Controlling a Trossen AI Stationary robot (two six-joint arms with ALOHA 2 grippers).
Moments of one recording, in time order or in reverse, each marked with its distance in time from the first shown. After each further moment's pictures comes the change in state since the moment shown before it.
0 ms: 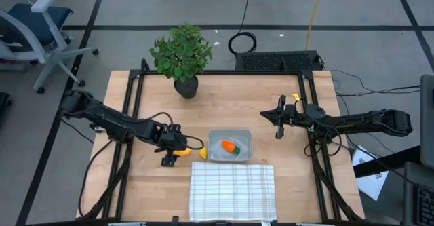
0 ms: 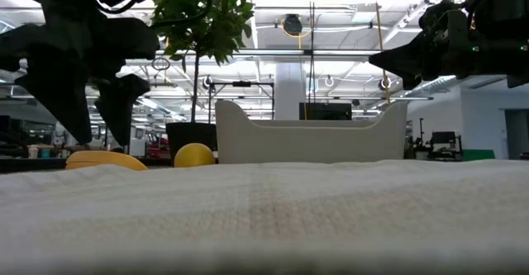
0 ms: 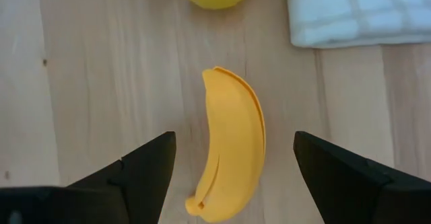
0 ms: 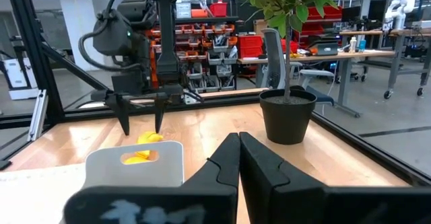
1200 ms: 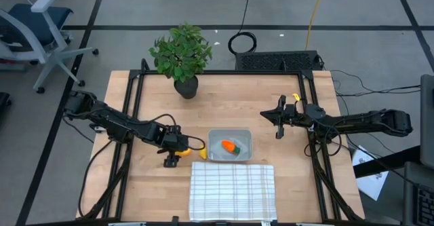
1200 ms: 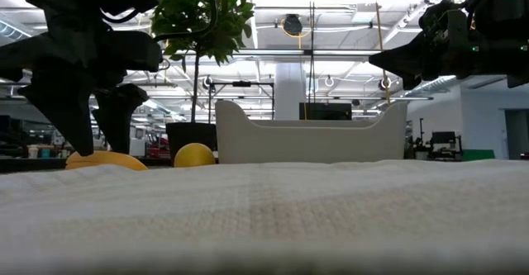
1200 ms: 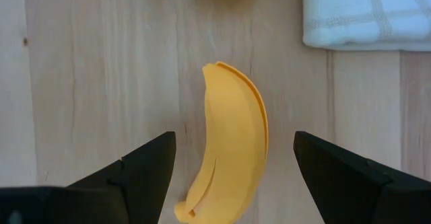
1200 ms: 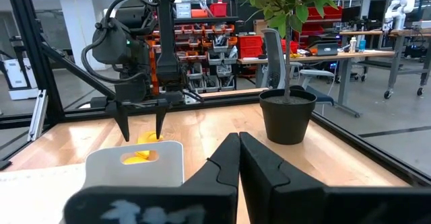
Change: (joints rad) left arm 0.000 0.052 0.000 0.023 0.004 -0.079; right arm 0.000 0.000 0.000 0.000 0.000 0.000
